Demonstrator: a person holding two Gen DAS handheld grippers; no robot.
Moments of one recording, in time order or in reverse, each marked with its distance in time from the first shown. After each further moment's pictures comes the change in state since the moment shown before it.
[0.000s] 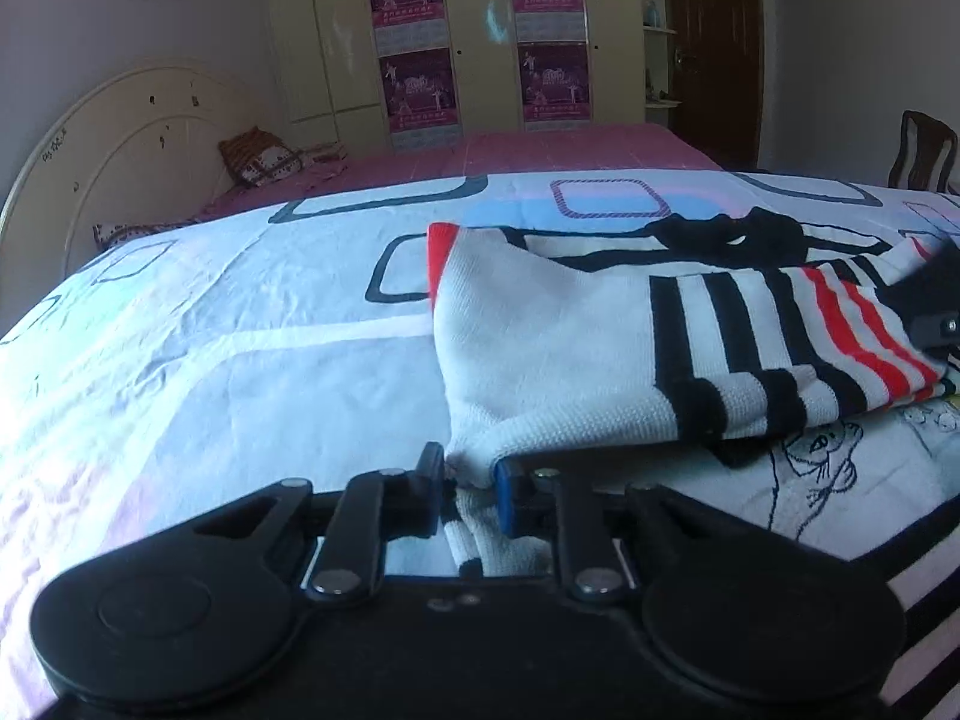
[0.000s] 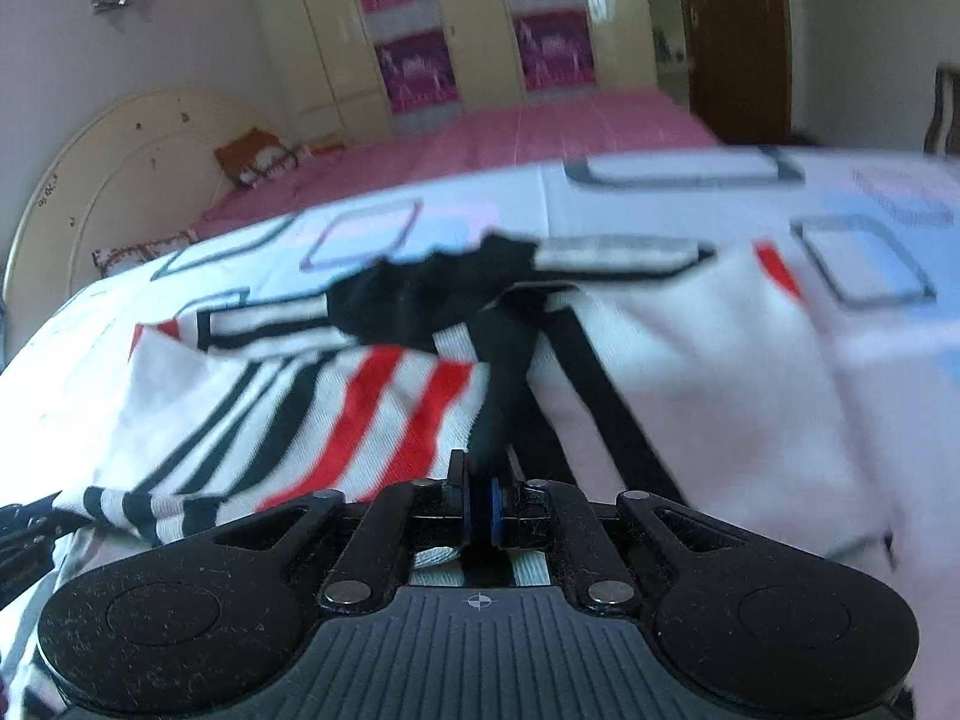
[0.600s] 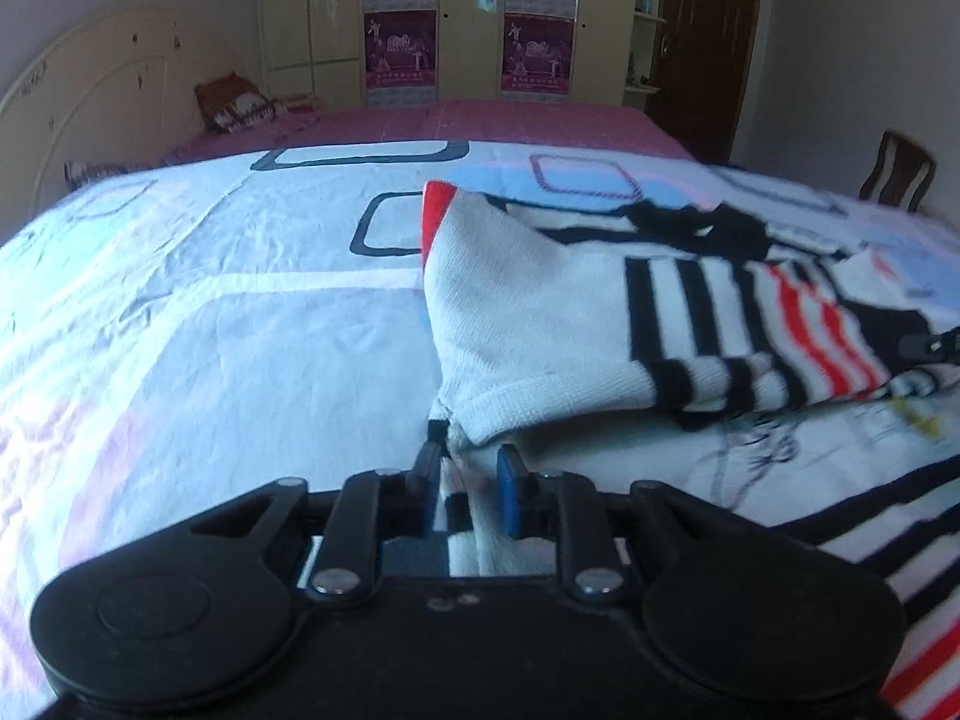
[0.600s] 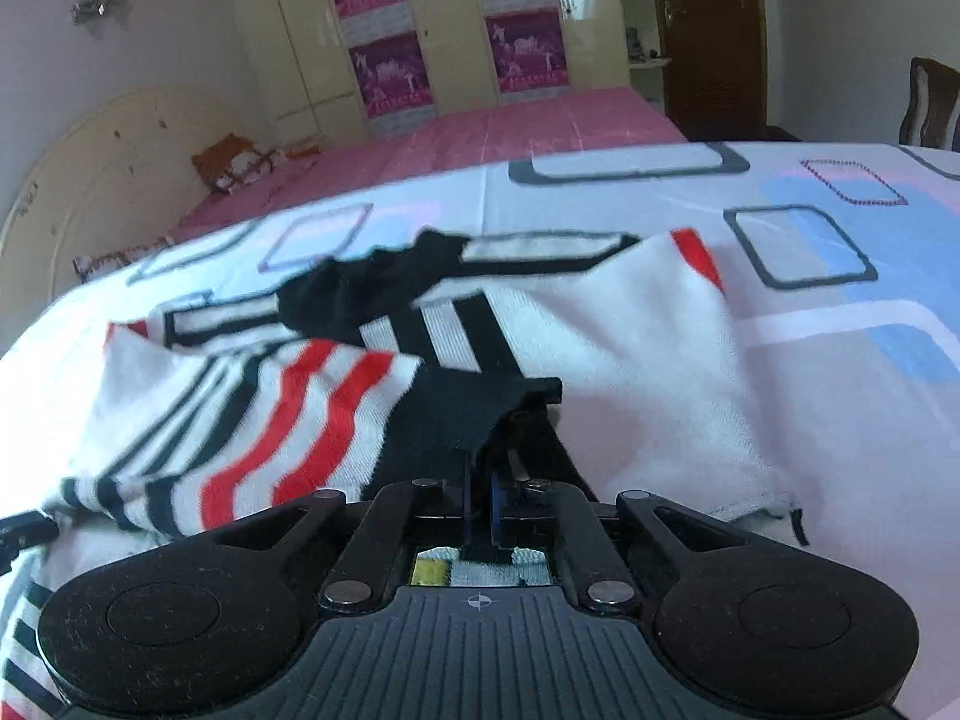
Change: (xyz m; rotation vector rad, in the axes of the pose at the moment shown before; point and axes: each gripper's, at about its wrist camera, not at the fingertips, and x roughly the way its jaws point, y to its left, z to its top) left arm -0.023 0.020 0.000 -0.097 0.078 -0.125; right arm -0.034 -0.022 -0.003 -0.023 -0.045 -0.040
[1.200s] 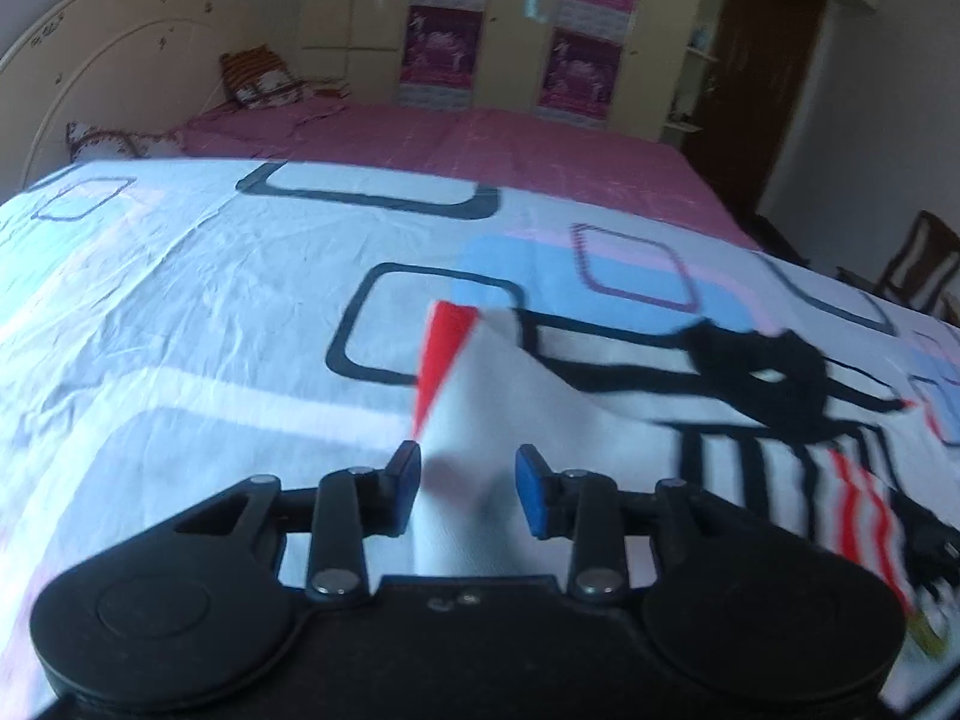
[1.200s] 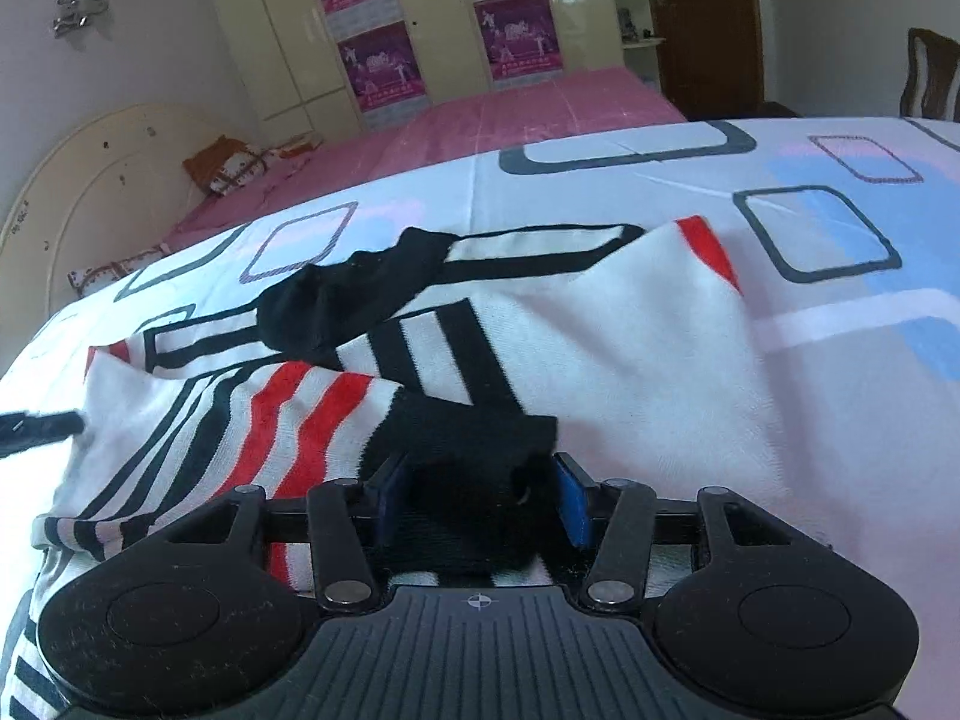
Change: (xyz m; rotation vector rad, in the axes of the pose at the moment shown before) left arm 0.095 0.011 0.087 -0.151 0.007 0.018; right arm 0.036 -0.009 0.011 0.026 0.049 0.005
